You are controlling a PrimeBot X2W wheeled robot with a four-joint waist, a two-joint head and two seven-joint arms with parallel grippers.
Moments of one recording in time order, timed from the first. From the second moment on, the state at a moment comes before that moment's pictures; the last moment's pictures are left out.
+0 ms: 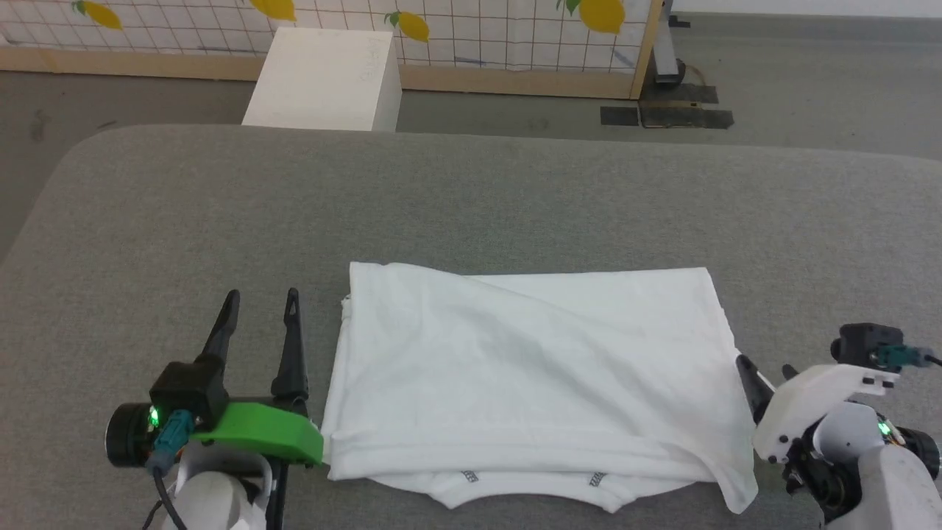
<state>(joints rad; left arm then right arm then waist) -0.11 0.20 -0.15 0.10 -0.27 0.05 -0.26 -0.21 -0.05 -0.23 0.39 0.23 0.13 0.34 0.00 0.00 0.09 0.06</state>
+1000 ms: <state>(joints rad) -0.10 0.15 -0.07 0.16 -0.21 -0.03 -0.26 -0.20 -0.04 -0.40 0.45 0.05 0.13 0.42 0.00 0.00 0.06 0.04</state>
